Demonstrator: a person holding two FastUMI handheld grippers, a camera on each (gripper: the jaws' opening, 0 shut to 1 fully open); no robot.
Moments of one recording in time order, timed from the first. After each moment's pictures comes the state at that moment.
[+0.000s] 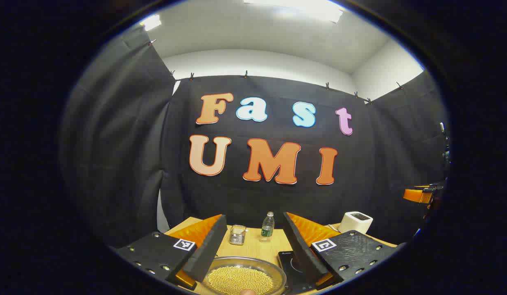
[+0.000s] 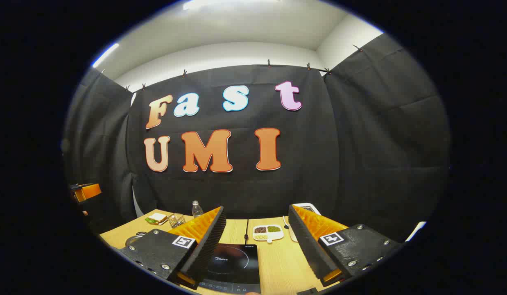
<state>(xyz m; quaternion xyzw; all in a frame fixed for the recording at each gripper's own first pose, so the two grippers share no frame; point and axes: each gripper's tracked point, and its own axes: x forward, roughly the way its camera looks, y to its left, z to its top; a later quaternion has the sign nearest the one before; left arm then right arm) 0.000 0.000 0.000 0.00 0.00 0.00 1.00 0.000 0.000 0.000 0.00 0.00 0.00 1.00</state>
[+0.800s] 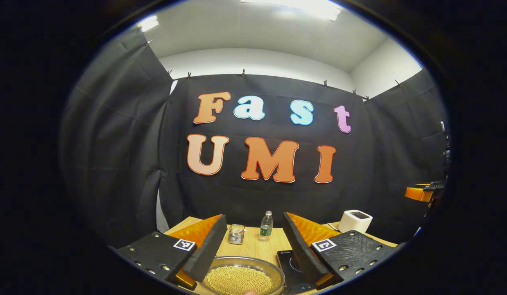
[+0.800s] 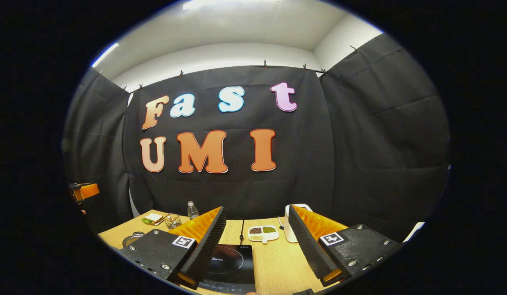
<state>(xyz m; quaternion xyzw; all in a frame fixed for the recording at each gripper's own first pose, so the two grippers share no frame) 0.004 -0.007 -0.003 0.00 0.01 0.00 1.00 -0.007 -0.014 0.006 0.00 0.00 -0.01 1.00</state>
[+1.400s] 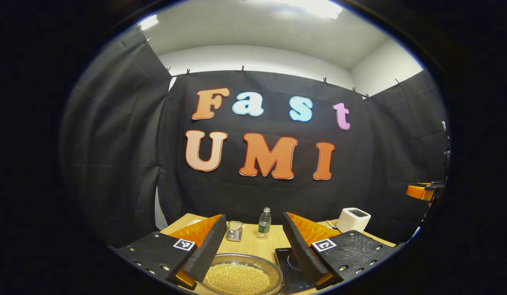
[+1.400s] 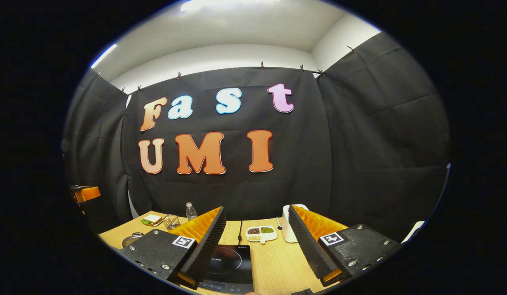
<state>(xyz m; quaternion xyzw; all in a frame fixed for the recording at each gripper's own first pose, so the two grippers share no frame) 0.007 -0.007 -0.006 0.00 0.02 0.00 1.00 -0.012 -0.022 0.010 0.00 0.00 -0.02 1.00</state>
